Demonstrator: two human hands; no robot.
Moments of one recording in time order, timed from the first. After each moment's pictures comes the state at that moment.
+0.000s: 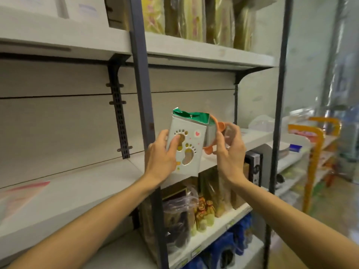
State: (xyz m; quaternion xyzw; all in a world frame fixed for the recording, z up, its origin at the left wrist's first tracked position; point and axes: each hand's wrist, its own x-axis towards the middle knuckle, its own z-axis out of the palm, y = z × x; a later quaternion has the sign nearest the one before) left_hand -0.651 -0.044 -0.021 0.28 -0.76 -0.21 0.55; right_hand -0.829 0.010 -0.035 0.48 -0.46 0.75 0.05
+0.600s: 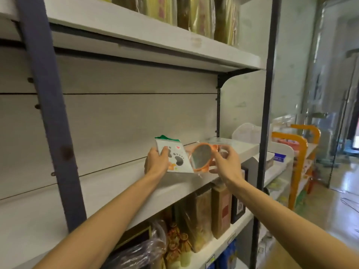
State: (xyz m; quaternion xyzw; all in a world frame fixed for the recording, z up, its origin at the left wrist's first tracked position) left_hand -0.848 -0.243 -0.045 0.48 -0.63 -0.37 0.50; right_hand -1.017 -0.121 -0.055 0.39 -0.58 0.70 -0.14
